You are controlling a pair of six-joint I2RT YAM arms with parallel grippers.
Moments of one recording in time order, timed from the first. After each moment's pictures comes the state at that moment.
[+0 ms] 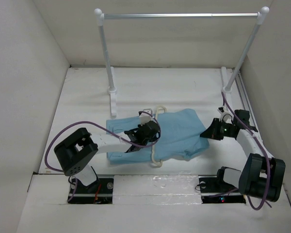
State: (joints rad) left arm -1.00 1.58 0.75 0.07 -0.46 -0.88; right arm -0.27 1.17 0.59 -0.51 -0.82 0.02
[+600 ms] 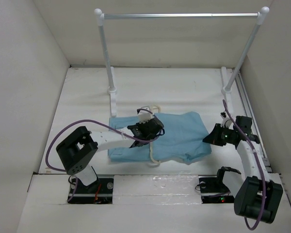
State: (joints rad) left arm -1.01 1.59 0.90 -0.23 -0.56 -0.98; right arm -0.27 0.96 0.52 -0.61 -0.68 0.01
